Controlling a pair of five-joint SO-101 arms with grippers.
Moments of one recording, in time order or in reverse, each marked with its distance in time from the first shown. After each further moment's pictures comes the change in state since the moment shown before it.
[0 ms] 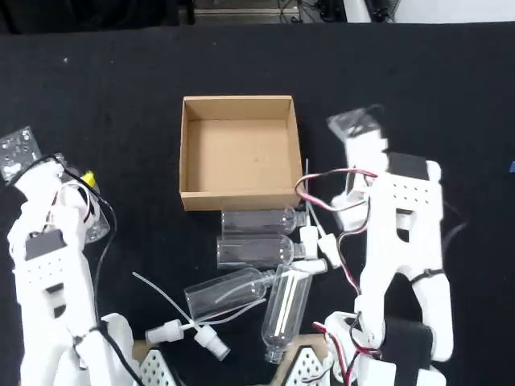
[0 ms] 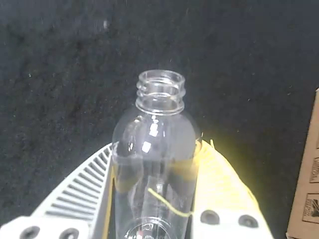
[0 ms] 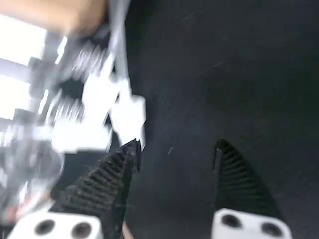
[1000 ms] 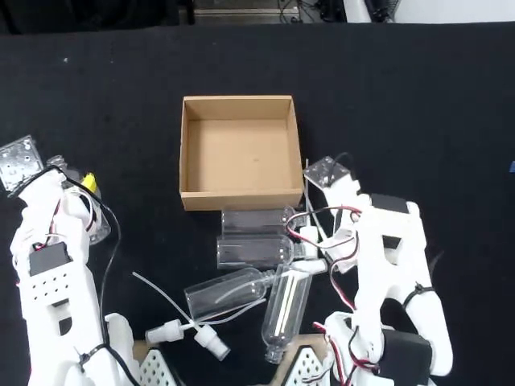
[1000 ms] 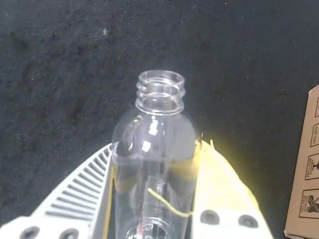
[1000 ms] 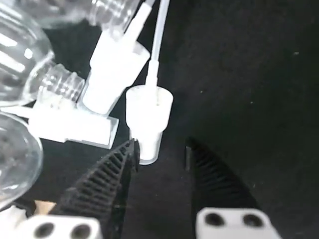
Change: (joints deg) left arm 0.1 -5.6 3.6 0.0 0.0; right arm 0.5 -4.3 23.4 -18.2 10.3
